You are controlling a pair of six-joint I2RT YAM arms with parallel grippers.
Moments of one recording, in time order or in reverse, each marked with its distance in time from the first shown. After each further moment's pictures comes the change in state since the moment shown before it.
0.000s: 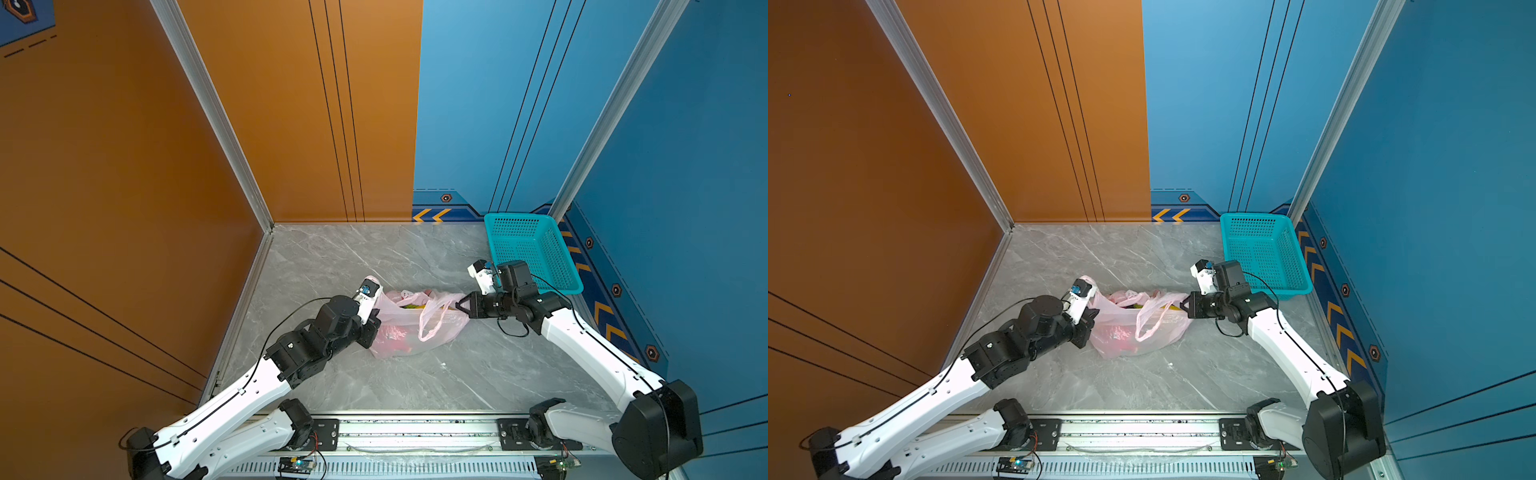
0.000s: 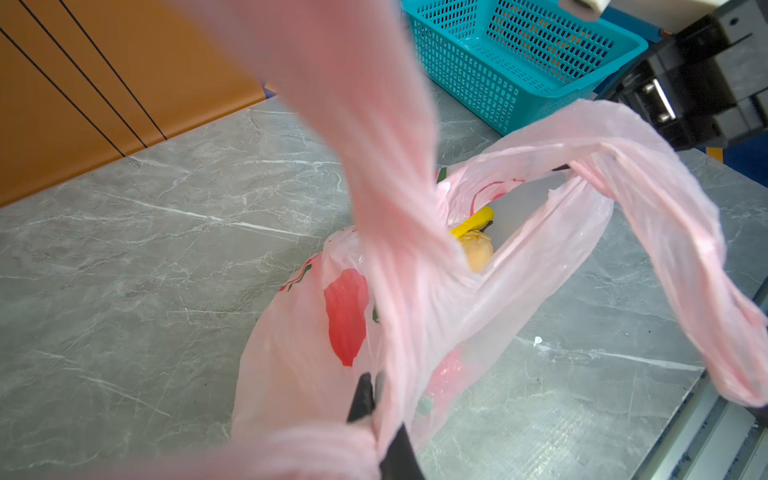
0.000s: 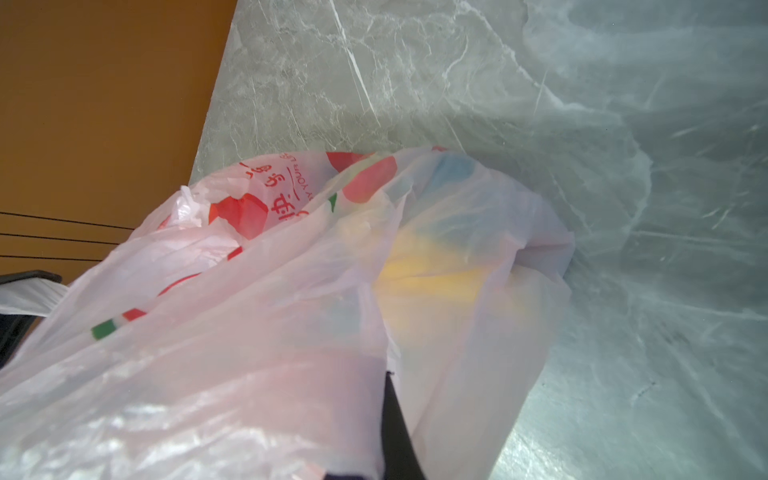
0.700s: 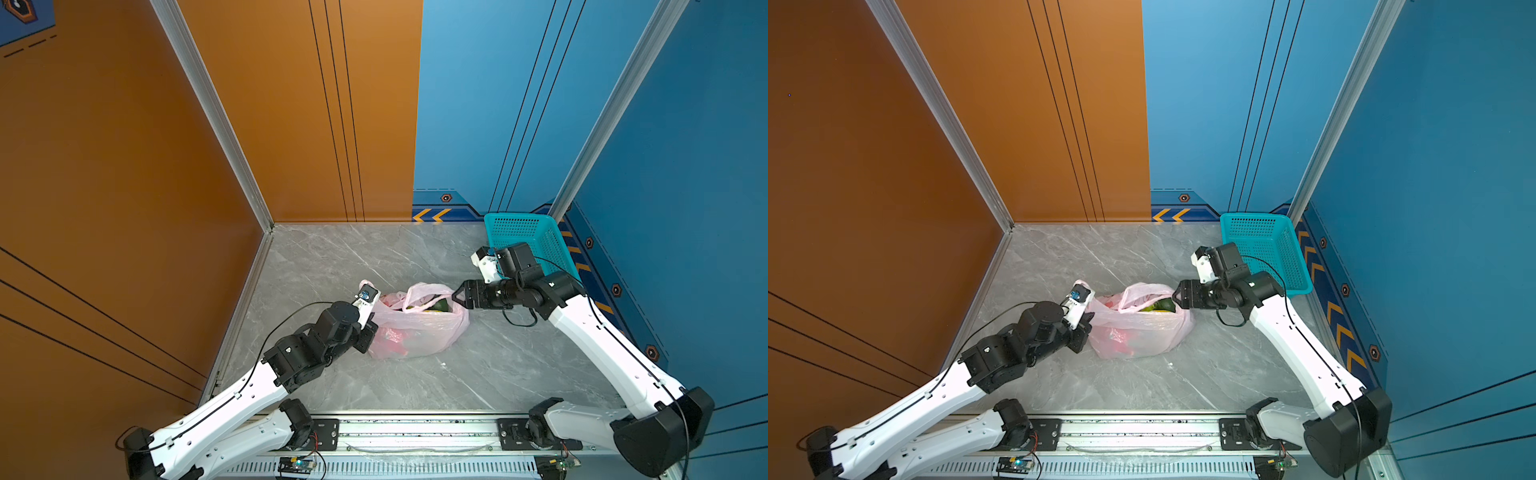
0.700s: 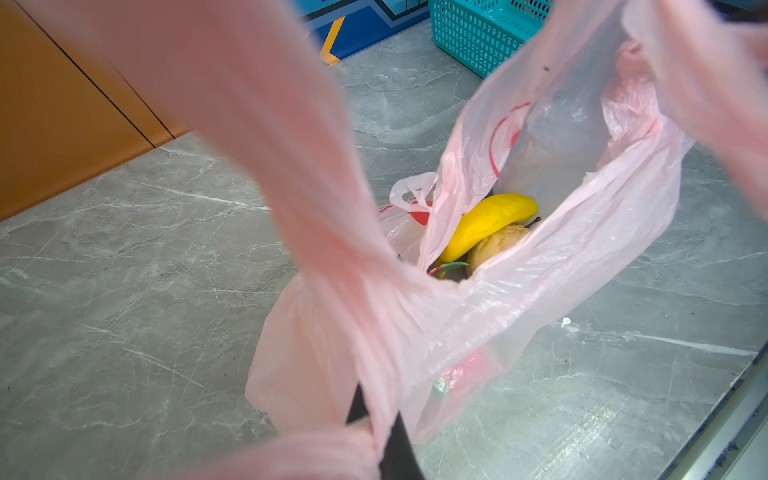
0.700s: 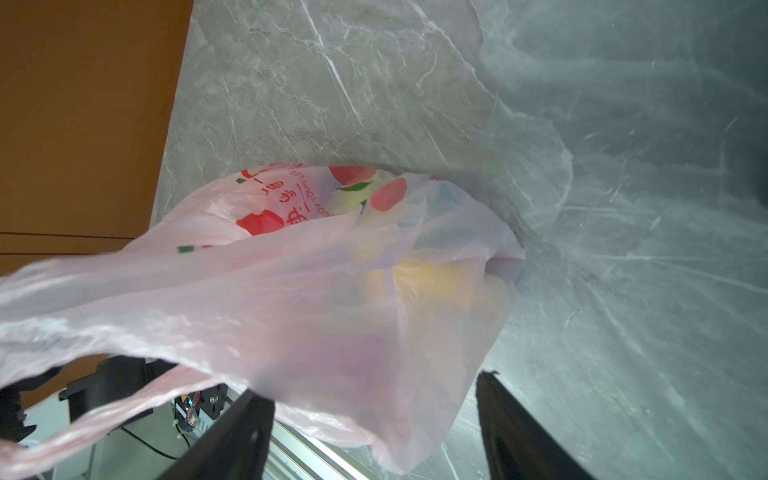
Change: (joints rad) left arm -0.067 -0.037 -0.022 -0.053 -0.105 0.008; right arm 0.112 0.085 0.425 -0.380 0.205 -0.042
